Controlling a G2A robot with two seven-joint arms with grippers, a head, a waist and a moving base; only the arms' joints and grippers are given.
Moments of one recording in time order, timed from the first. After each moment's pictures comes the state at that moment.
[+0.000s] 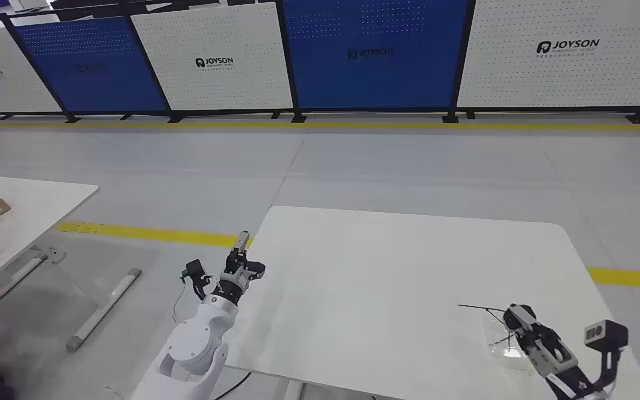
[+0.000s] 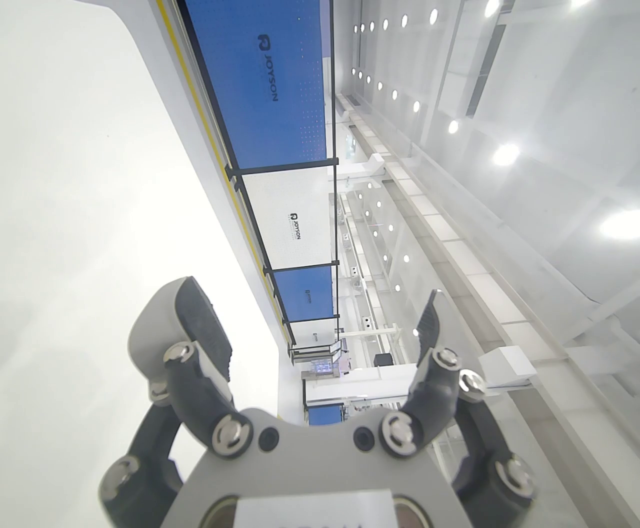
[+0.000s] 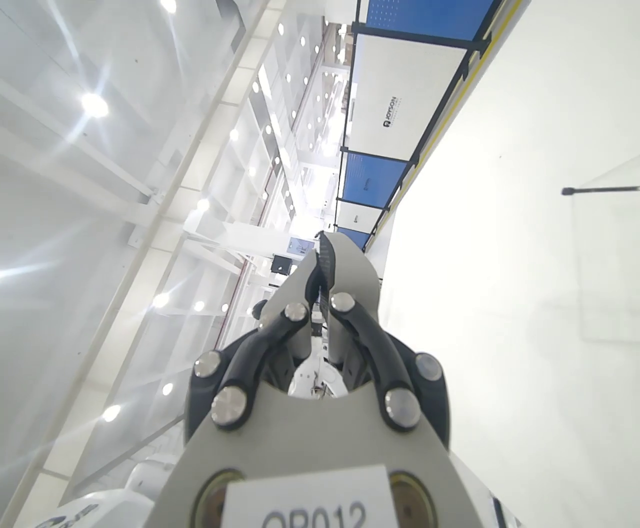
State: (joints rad) left arm 1.73 -1.15 -1.60 -1.80 -0.42 0.00 0.00; right arm -1.84 -1.09 1.58 -1.86 0.40 -0.23 0.39
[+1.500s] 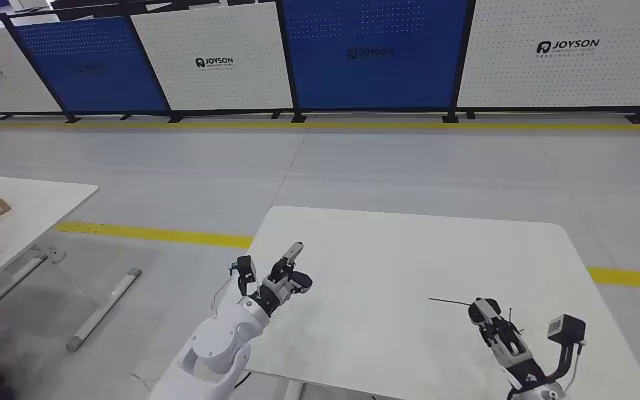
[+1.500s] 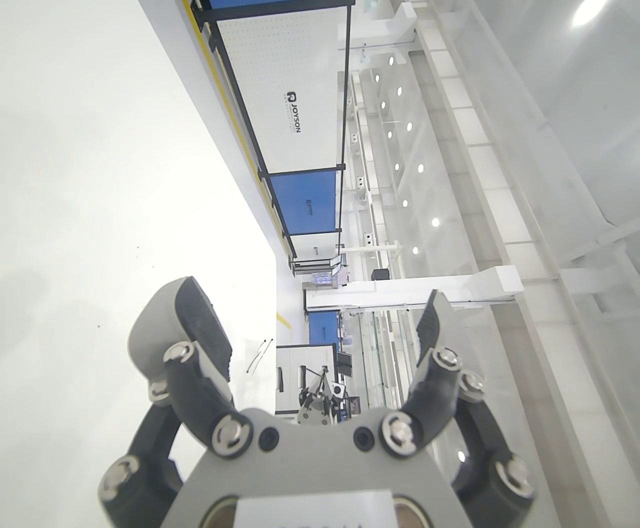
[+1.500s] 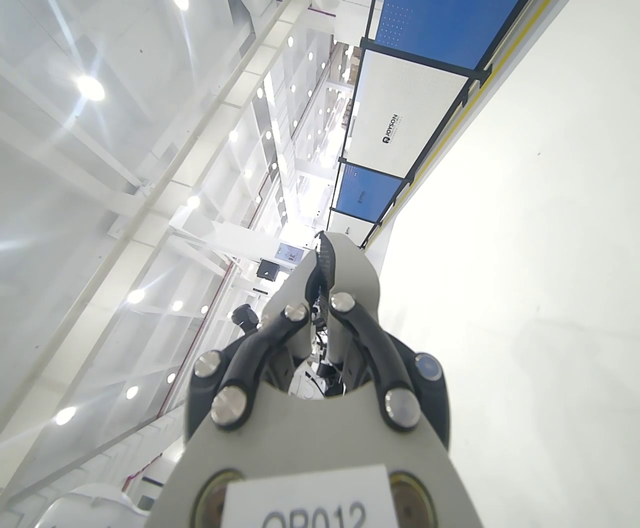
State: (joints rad) left arm 1.67 -1.15 -1.47 -1.83 -0.41 0.06 -0.24; right arm -1.80 -1.11 1.41 -1.89 0.21 -0.25 0.19
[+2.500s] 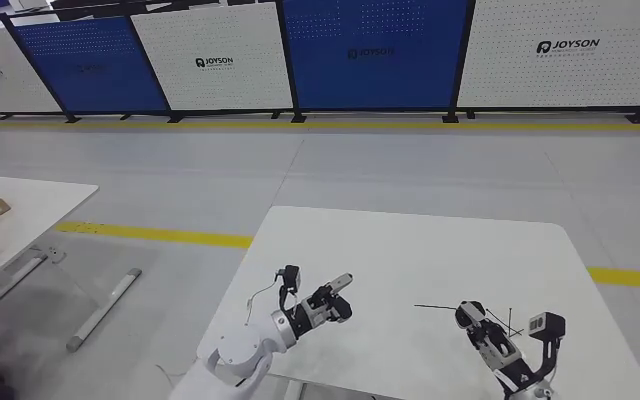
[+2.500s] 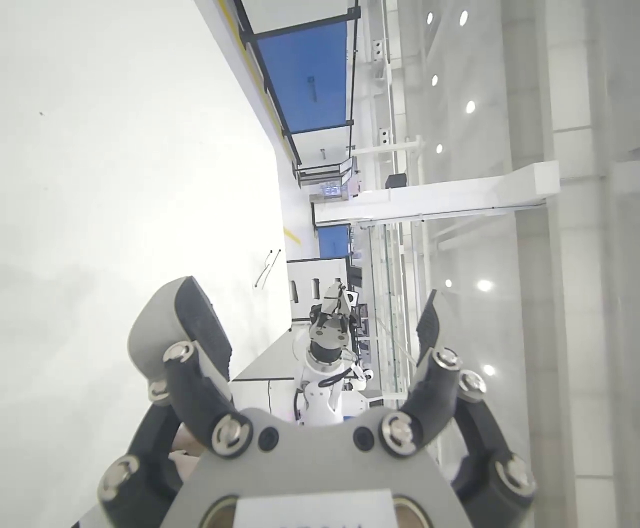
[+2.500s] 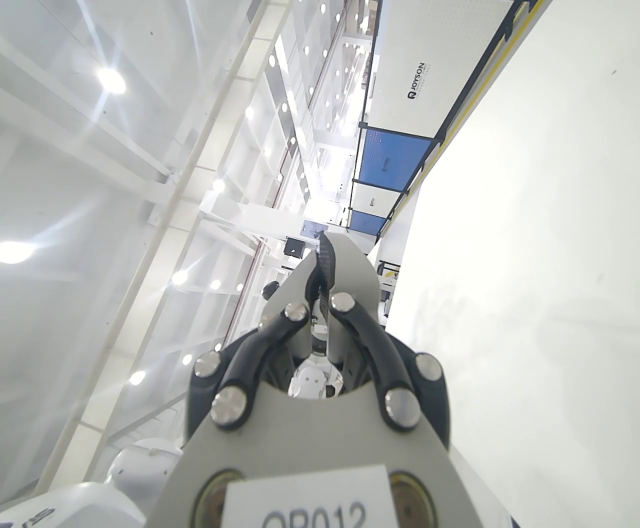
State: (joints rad) left arm 1.62 -1.15 -1.30 -1.78 -0.34 -0.03 -0.50; right arm -1.76 -1.12 1.37 -1.82 0.31 -0.29 0.33
